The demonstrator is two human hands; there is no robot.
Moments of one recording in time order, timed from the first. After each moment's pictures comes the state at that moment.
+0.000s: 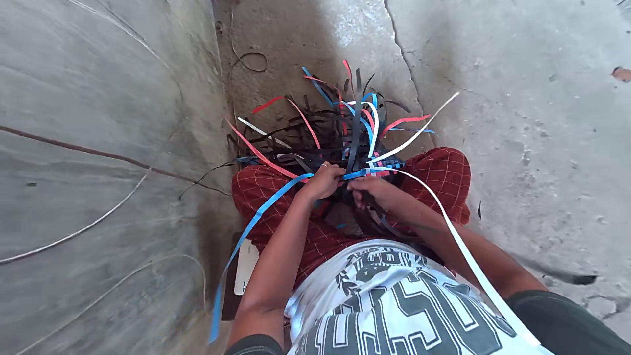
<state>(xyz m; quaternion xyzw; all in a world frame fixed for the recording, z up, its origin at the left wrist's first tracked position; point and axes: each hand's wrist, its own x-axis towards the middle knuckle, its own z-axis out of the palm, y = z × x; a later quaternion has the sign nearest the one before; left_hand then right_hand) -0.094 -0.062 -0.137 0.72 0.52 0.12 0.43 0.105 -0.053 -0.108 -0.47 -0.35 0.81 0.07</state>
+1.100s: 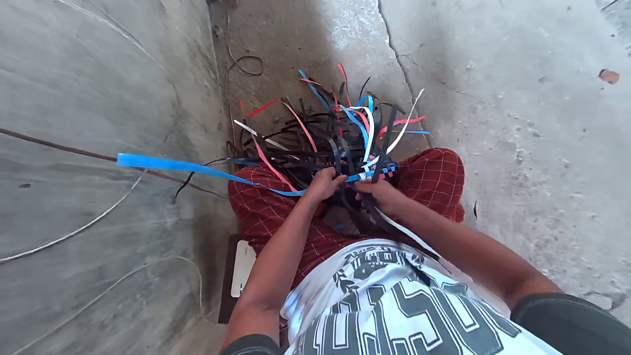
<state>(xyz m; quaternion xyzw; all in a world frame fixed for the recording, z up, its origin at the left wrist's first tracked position) -0.076 -0.068 -0.153 0.56 0.62 0.16 0.52 0.118 -0.060 -0.108 -0.58 -0.34 0.73 0.13</state>
